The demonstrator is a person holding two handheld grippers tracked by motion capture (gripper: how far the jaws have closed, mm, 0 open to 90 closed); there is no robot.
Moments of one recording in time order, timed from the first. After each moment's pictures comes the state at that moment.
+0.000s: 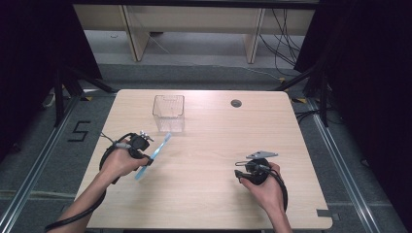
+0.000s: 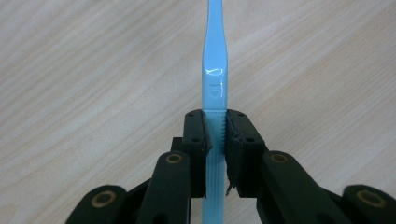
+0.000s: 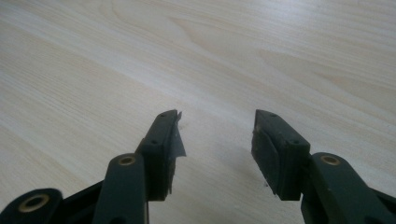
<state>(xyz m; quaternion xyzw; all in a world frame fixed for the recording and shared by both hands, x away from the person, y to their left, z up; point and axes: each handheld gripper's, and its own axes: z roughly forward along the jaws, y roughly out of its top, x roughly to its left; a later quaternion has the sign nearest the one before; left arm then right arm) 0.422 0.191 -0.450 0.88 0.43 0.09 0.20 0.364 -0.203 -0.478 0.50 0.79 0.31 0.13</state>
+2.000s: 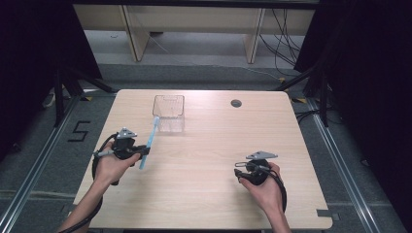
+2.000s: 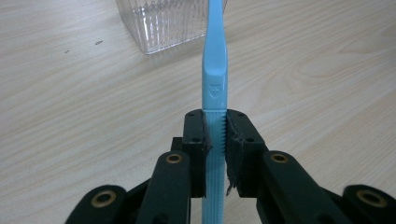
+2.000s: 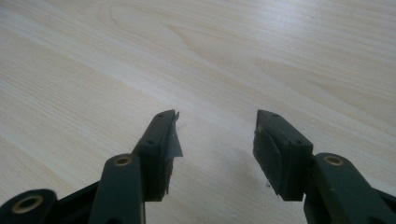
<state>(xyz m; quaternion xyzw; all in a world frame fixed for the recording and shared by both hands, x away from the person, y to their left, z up) 0.411 0.224 -0.456 0.79 0.47 0.16 0.37 0.364 -0.202 -0.481 0.49 0.79 0.32 0.15</state>
